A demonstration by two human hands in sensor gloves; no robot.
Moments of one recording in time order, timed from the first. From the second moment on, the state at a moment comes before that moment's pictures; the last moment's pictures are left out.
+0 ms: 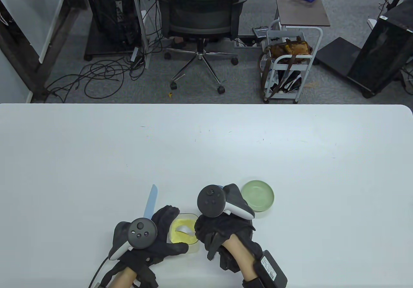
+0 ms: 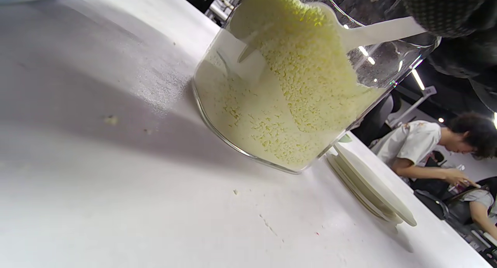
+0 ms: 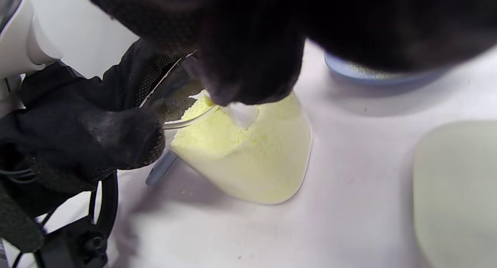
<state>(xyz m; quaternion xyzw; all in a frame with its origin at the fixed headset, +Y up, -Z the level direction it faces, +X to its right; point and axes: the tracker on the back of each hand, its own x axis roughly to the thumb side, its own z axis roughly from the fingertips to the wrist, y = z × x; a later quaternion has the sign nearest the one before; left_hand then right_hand) -0.198 -0.765 -0.224 -0.14 -0.19 0.28 0.93 0.010 -0.679 -0.263 0.23 0.27 0.90 0.24</state>
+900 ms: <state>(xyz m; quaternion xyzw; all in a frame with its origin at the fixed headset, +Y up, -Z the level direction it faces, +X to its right) -0.199 -0.761 -0.221 -0.13 -0.19 0.27 0.93 0.075 -0.742 -0.256 0.18 0.26 0.79 0.52</state>
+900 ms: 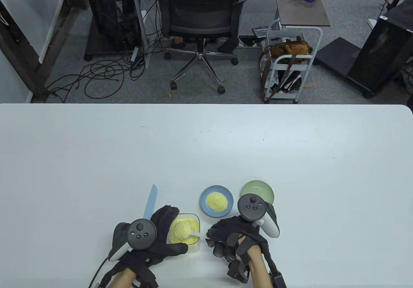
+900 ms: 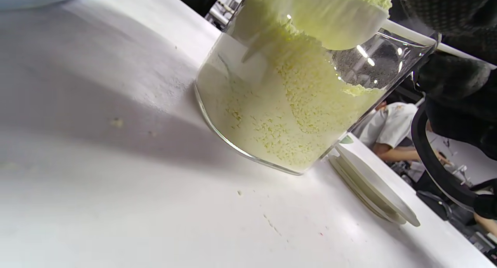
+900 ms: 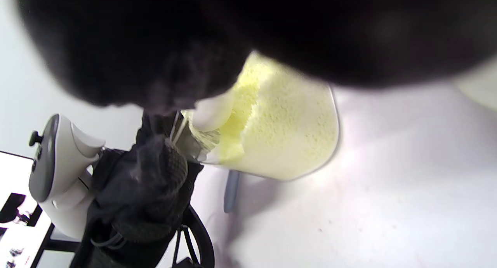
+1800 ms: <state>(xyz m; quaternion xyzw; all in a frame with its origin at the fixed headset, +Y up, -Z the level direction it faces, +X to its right) -0.250 -0.764 -0.233 -0.19 0.09 0.02 0.98 0.085 -0.739 -0.249 0.19 0.23 0.77 0.56</state>
